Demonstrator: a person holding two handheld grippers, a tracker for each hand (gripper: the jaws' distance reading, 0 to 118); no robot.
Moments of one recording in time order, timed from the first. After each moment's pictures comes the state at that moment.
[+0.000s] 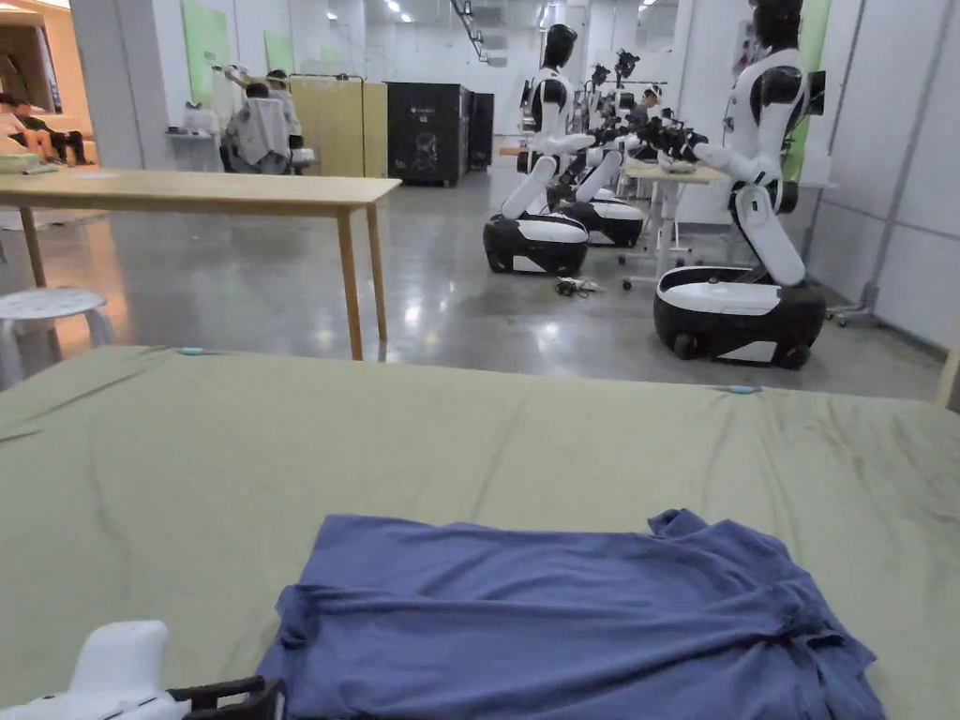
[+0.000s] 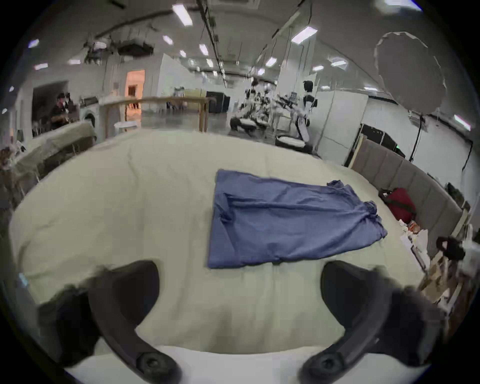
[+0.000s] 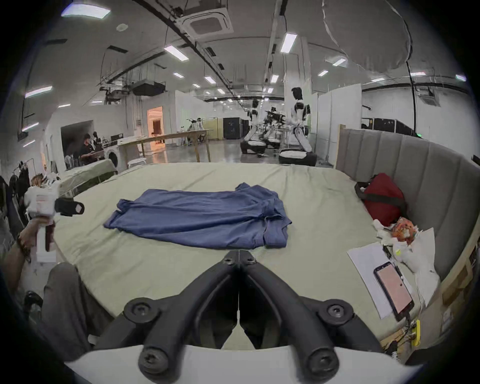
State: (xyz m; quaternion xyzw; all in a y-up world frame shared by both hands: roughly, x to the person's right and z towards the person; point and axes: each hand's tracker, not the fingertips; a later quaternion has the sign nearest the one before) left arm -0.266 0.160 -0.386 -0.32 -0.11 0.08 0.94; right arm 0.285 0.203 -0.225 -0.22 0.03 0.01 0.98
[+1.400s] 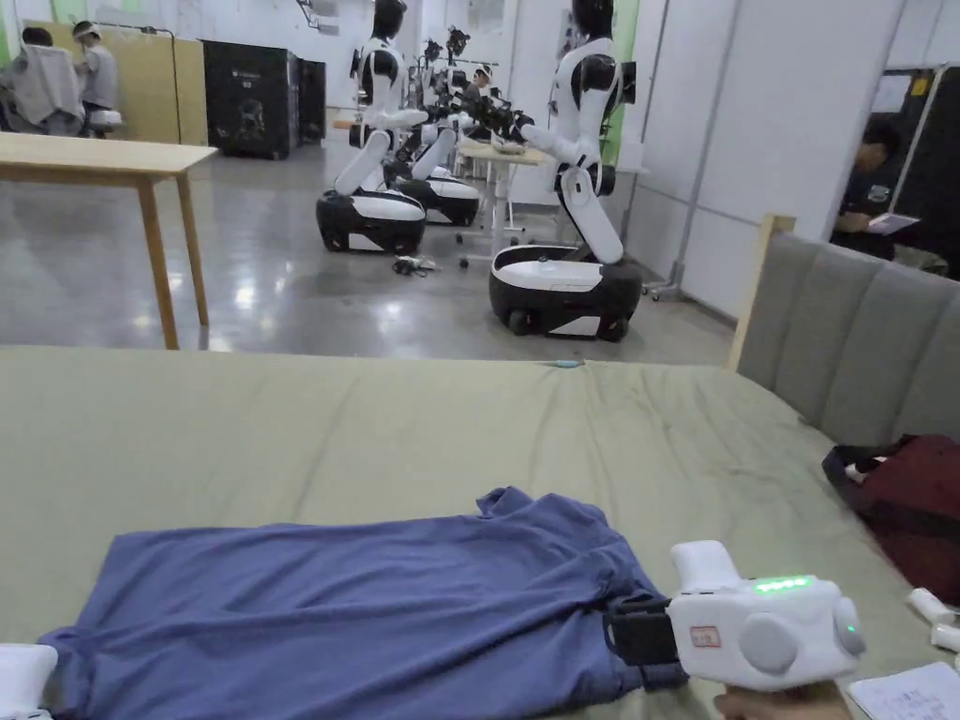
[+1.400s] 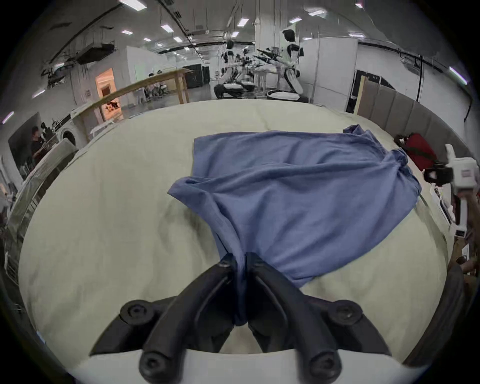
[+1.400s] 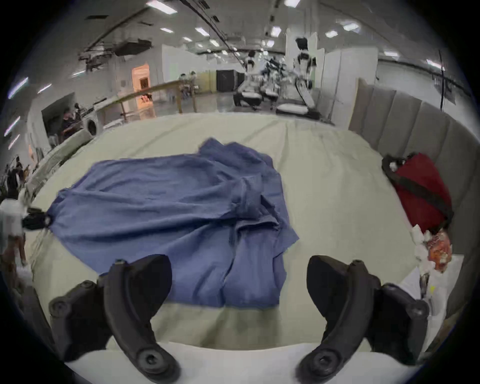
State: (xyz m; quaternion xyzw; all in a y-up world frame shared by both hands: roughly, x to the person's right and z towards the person) left arm -0.223 0.108 -0.475 -0.39 -0.12 -0.05 0.91; right arm 0.346 0.133 -0.481 -0.39 0.01 0.01 0.92
